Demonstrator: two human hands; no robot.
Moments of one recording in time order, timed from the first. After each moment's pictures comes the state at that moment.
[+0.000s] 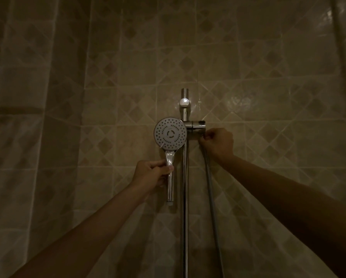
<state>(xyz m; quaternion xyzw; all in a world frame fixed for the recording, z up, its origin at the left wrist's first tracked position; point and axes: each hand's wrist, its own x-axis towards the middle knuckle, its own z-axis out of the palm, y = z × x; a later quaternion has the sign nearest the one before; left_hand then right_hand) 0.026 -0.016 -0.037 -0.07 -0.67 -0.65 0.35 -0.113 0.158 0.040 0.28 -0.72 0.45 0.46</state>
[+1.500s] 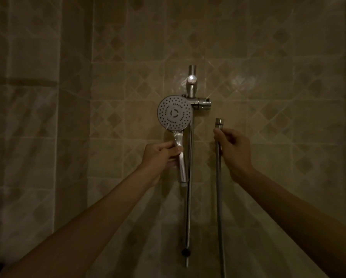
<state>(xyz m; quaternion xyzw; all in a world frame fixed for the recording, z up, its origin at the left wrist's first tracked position) 0.077 0.010 -0.065 -0.07 -0.65 -0.68 0.32 -0.022 0.191 -0.057 0.32 -0.57 0.70 0.28</state>
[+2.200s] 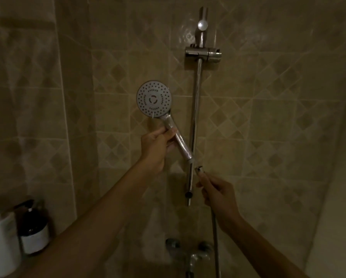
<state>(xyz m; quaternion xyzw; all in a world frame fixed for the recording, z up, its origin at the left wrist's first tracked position) 0.109 0.000 -0.154 -0.03 -0.52 -0.80 0.31 0.081 0.178 -0.271 0.28 -0.66 0.69 0.08</state>
